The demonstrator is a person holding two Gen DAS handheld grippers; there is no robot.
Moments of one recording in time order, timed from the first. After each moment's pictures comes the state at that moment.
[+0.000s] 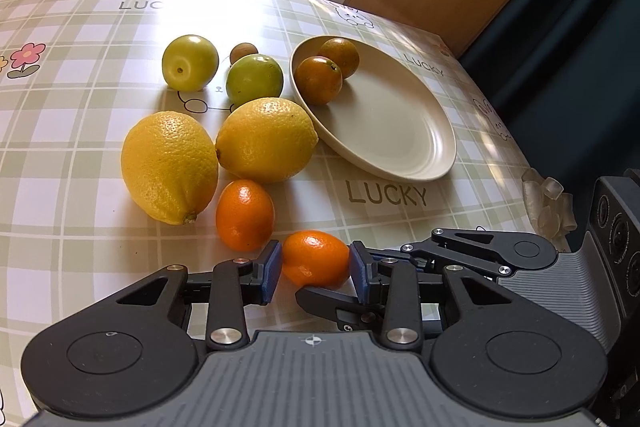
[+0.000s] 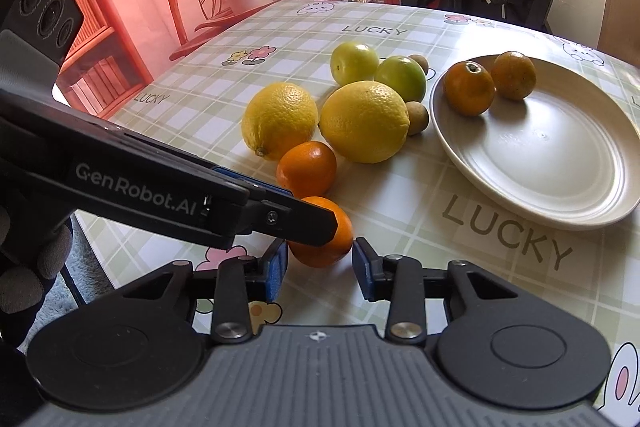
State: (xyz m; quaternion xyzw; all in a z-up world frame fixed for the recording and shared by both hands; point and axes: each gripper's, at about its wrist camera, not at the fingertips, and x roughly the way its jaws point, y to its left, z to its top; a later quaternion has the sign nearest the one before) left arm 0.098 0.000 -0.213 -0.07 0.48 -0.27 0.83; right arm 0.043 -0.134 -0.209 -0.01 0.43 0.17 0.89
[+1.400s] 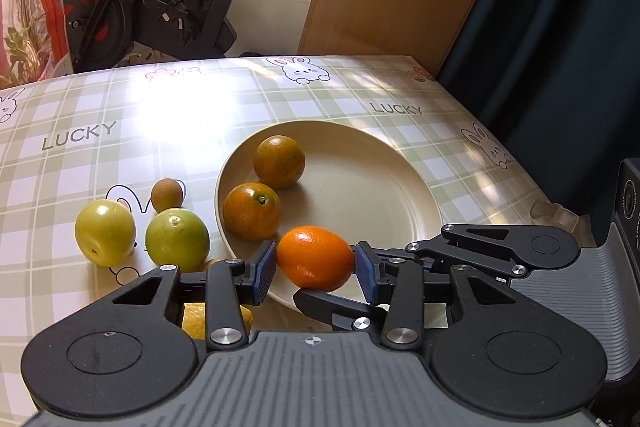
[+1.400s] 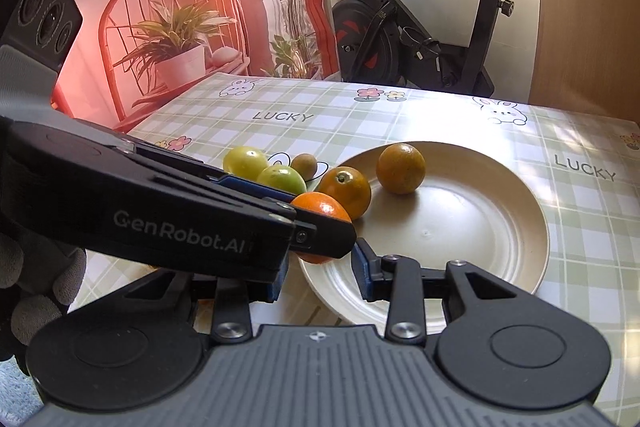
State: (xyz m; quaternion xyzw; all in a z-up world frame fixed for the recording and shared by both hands) left arm 0.163 -0.082 -0.177 0.02 0.43 -0.30 0.85; right arm 0.084 -0.192 -0.173 0.00 0.36 0.10 0.93
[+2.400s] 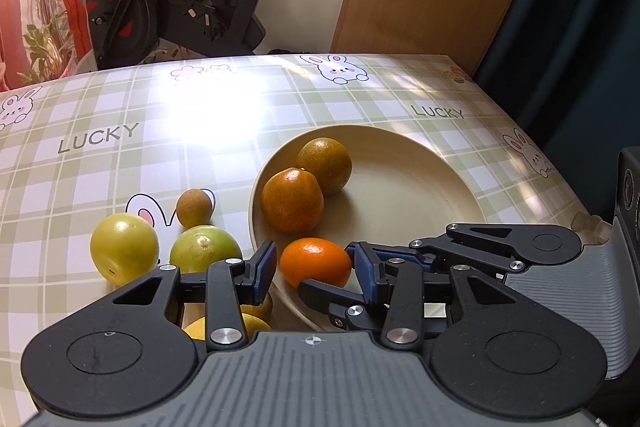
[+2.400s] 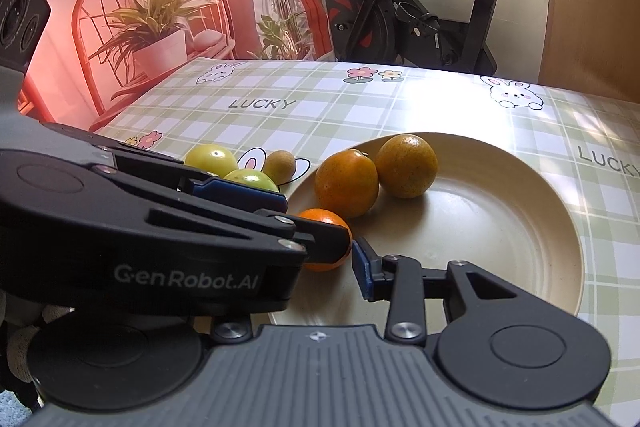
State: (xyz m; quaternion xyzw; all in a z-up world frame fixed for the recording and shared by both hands) left arm 0.185 -0.080 -0.188 0.03 0.43 -0.26 0.87; right arm 0.132 -0.196 -0.196 0.01 0.39 0.09 0.92
